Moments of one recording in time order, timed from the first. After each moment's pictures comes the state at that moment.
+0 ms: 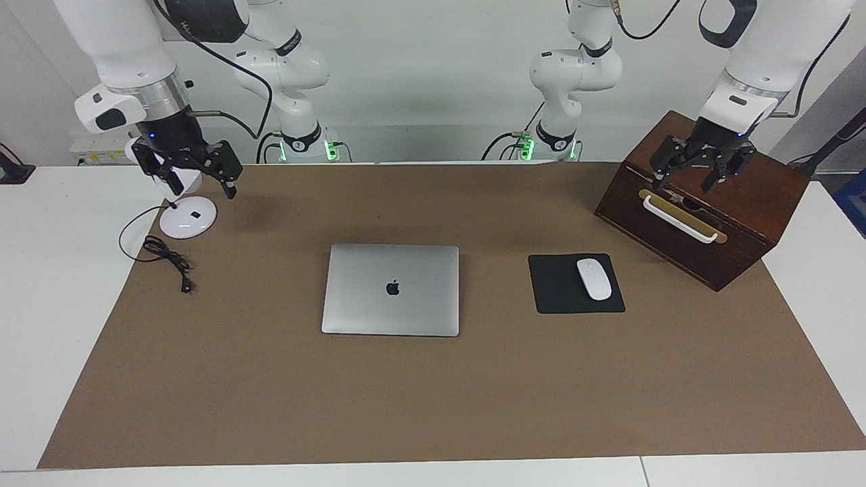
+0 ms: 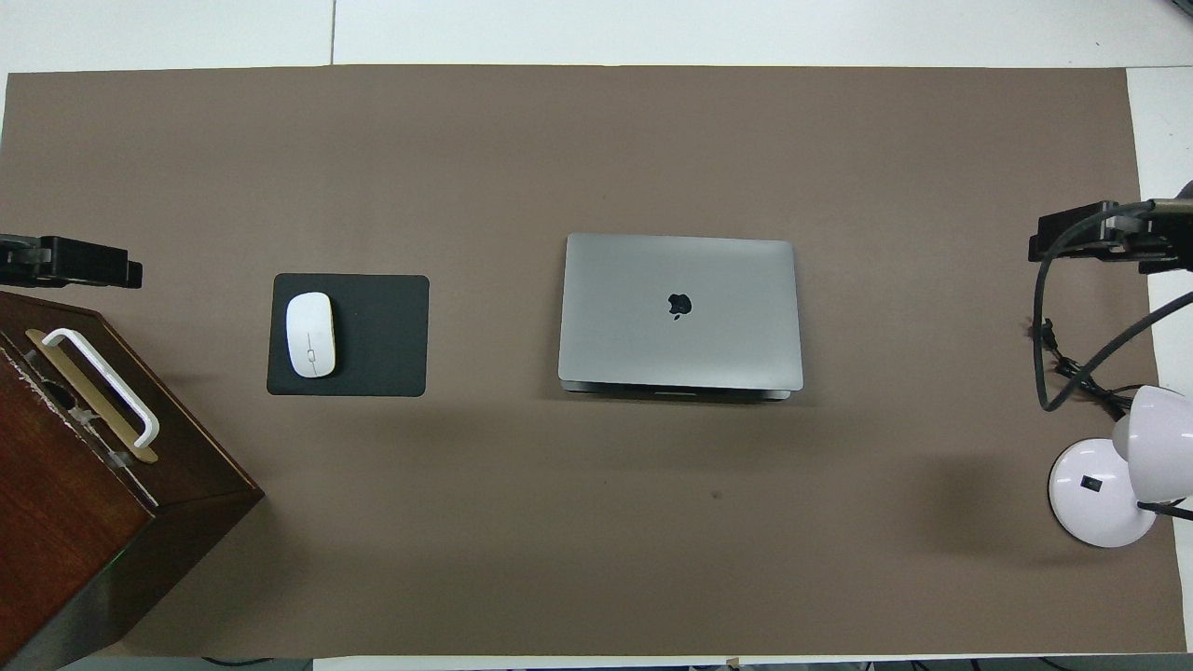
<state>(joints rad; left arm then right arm) -0.08 -0.05 0.06 -1.66 -0.05 1.69 0.08 0.06 -0.04 -0.06 -1.65 0.00 1.68 0.13</state>
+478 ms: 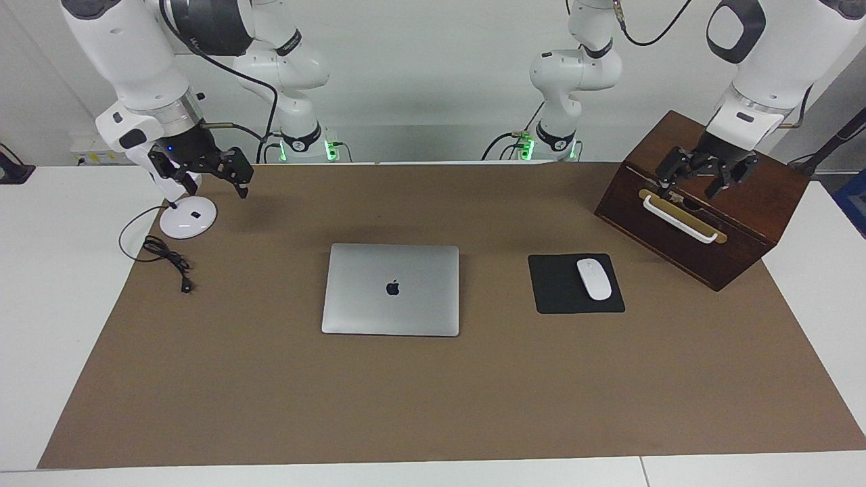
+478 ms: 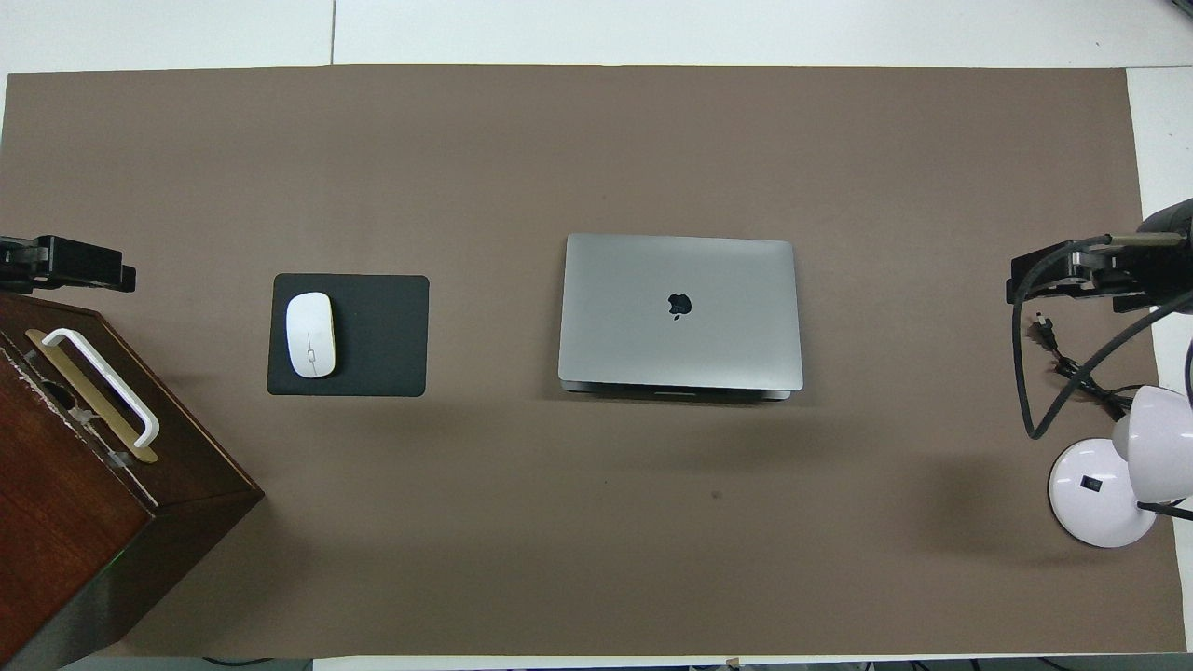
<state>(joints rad) -0.06 -0.03 0.06 -1.66 -0.05 1.68 0.08 0.06 -0.04 -0.05 -1.68 0.00 1.61 0.12</state>
